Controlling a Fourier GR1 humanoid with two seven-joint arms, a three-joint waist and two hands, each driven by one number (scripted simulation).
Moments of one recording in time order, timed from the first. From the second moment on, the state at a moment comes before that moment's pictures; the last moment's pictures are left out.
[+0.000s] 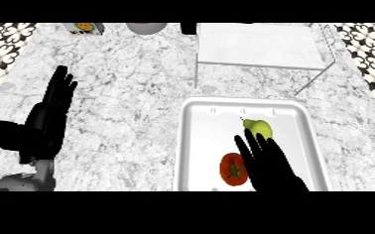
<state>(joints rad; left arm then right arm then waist) -0.07 0.39 -0.15 -1.67 0.21 0.36 0.11 -0.11 -0.49 0.89 -2.19 0.91 0.10 1.03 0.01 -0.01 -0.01</state>
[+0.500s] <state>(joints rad) -0.06 0.38 -0.12 -1.66 0.21 0.34 0.10 -0.16 -0.29 0.92 -1.99 1.08 0.24 1.10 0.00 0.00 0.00</state>
